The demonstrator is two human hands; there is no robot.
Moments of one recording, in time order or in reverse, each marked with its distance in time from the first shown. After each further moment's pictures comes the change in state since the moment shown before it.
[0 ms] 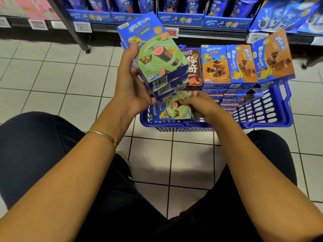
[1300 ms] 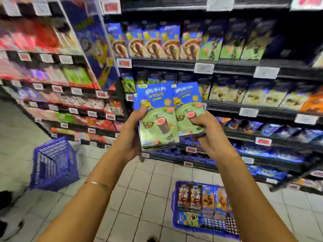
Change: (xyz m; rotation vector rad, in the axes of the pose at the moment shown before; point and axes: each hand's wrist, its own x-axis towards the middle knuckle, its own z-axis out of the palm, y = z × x) left_hand -0.331 0.560 0.377 0.201 -0.062 0.358; right_hand -0.454 -0.698 -0.055 0.573 -0.147 -0.561
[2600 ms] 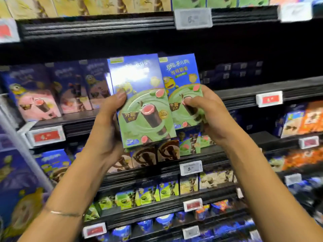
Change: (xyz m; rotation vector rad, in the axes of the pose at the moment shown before) left_hand 0.312 0.259 0.070 0.108 -0.611 0.358; right_hand 0.254 -0.242 0.068 -0.338 0.225 -0.592
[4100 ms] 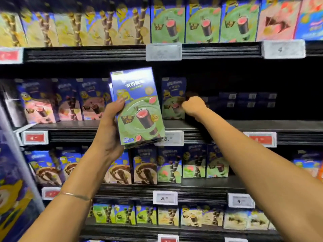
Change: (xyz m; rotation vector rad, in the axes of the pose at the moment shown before) left_hand 0.070 -0.043 0.077 0.019 0.301 0.135; right_hand 0.206 0.032 -0.086 -0.773 -0.063 0.055
